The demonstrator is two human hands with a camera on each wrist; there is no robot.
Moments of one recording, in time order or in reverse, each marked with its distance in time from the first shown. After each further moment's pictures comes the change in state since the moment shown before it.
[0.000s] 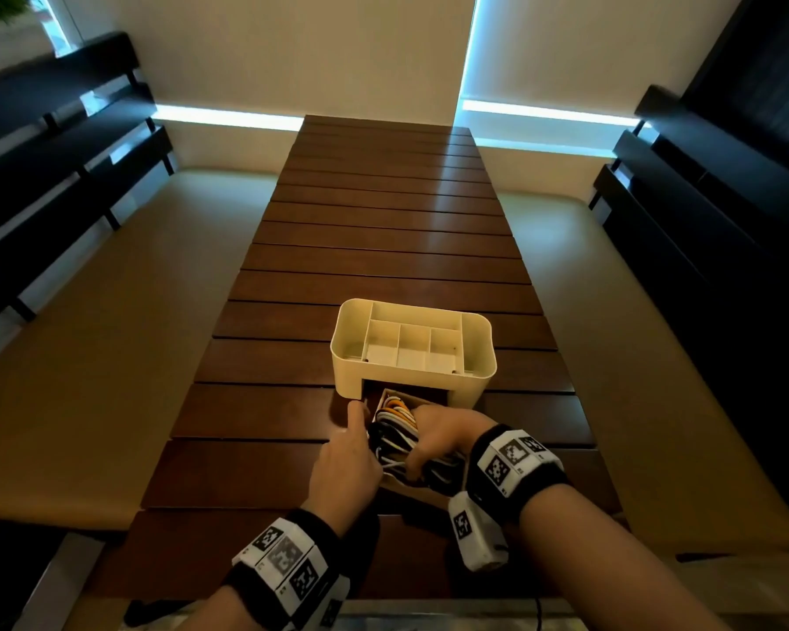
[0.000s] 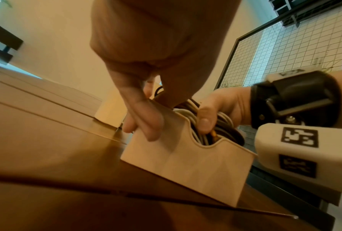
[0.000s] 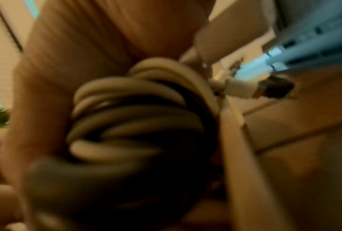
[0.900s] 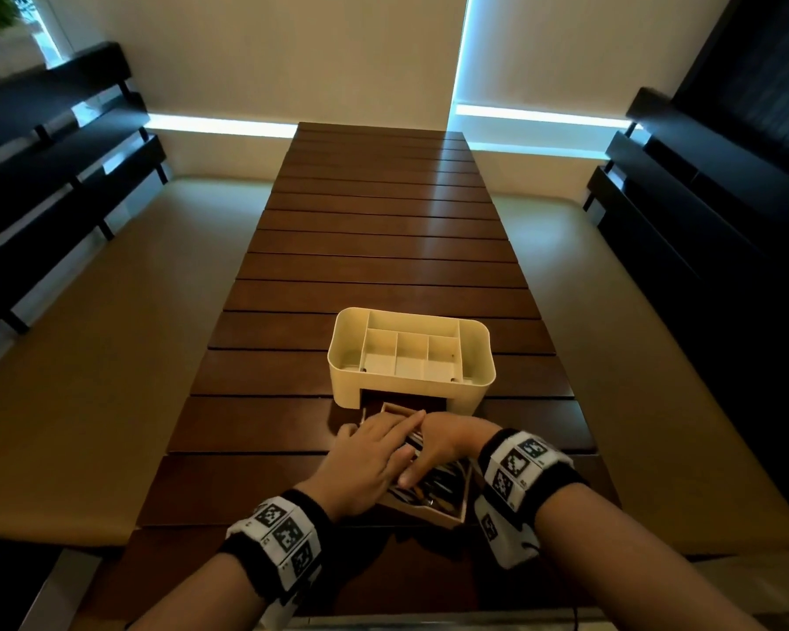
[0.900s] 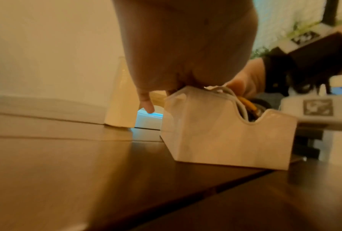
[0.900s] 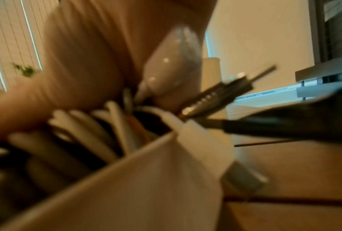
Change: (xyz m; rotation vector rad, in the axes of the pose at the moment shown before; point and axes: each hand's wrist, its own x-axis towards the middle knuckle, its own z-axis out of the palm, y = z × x) left_hand 0.029 -0.012 -0.002 0.242 -0.290 0.523; right_hand 0.003 0.012 -0.002 0.031 -0.022 -0.043
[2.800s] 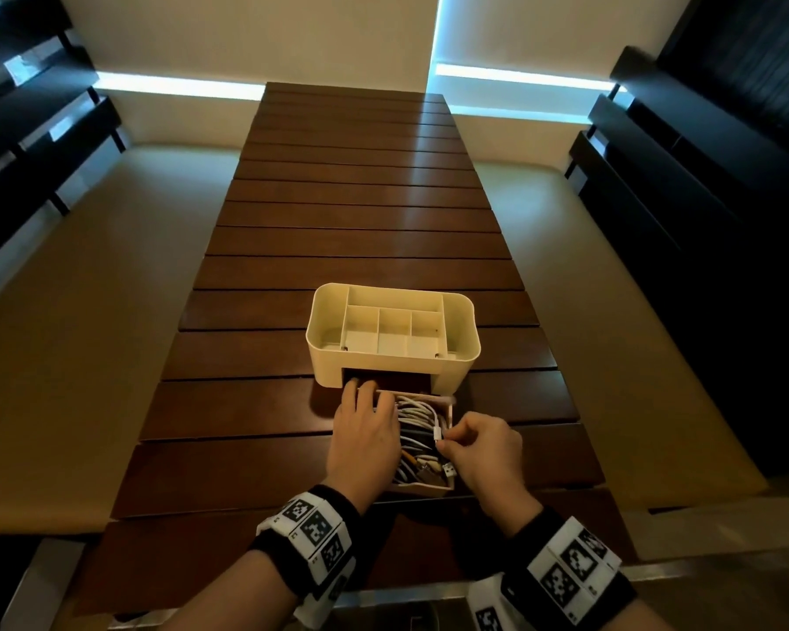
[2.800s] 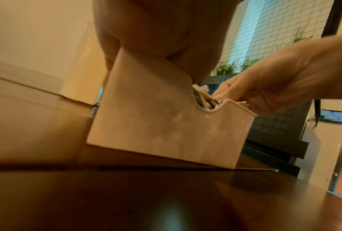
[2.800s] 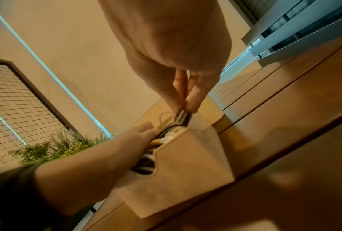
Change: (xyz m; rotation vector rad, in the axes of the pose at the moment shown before) left_hand 0.022 0.025 0.033 0.211 0.455 -0.221; right_hand -0.056 0.018 0.062 0.436 0.937 0.313
